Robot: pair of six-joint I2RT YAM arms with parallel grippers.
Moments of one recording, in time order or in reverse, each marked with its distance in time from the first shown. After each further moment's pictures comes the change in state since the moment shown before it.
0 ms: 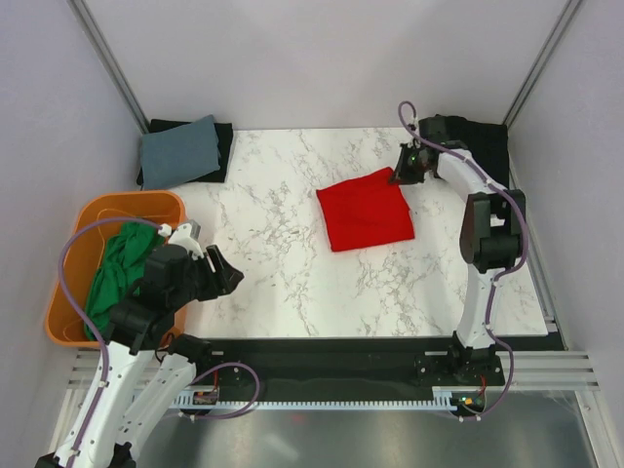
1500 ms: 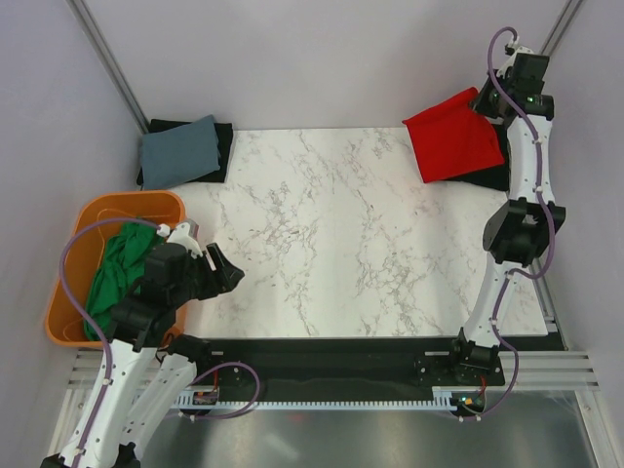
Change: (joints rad) left arm 0.043 0.010 -0.015 0.014 0.020 -0.007; right arm -0.332 0.087 0.726 -0.179 0.094 -0.135
